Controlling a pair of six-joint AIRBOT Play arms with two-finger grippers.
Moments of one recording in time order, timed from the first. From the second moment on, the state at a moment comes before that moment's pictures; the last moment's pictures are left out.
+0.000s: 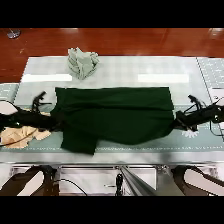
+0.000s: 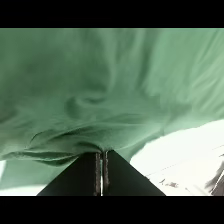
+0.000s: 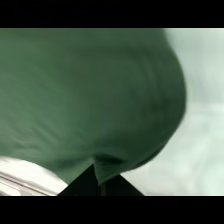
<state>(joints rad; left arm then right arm) 0.15 -0.96 0.62 0.94 -1.29 -1.39 -0.40 -1.26 0.74 -1.03 1.39 1.32</state>
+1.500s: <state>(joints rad) 0.20 -1.65 1.49 0.98 -1.28 -1.42 -0.43 -1.67 1.27 -0.68 1.22 1.22</state>
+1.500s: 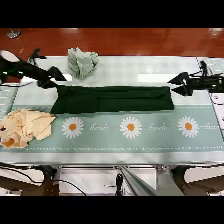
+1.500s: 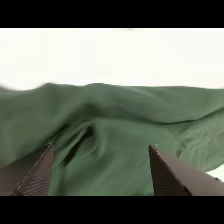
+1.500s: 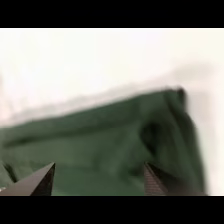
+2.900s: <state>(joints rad) -0.38 -1.31 1.05 0.89 -0.86 -1.39 -0.36 -1.08 0.99 -0.88 1.35 1.25</state>
